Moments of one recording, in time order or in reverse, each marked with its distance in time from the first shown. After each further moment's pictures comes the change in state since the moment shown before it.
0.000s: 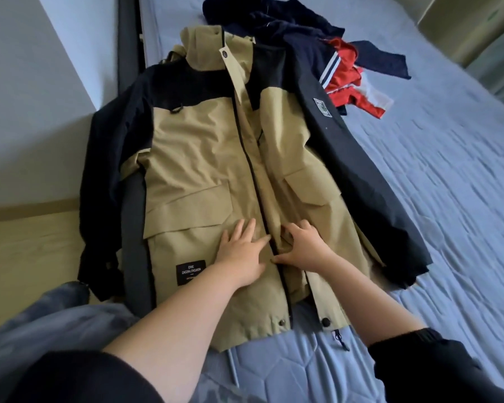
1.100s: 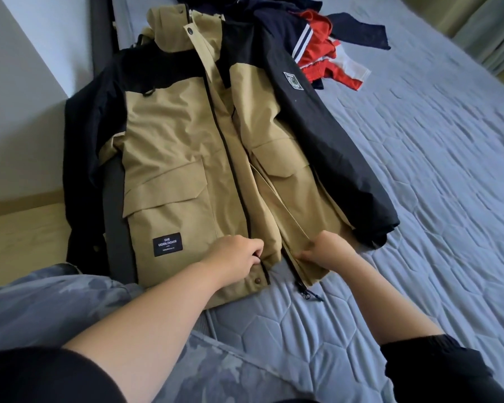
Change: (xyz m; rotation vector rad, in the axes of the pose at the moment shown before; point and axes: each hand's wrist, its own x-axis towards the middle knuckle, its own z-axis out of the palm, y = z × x) left_hand -0.047 0.045 0.015 -0.108 0.099 0.180; right_hand -0.065 0.085 0.011 -0.054 -0.069 0.266
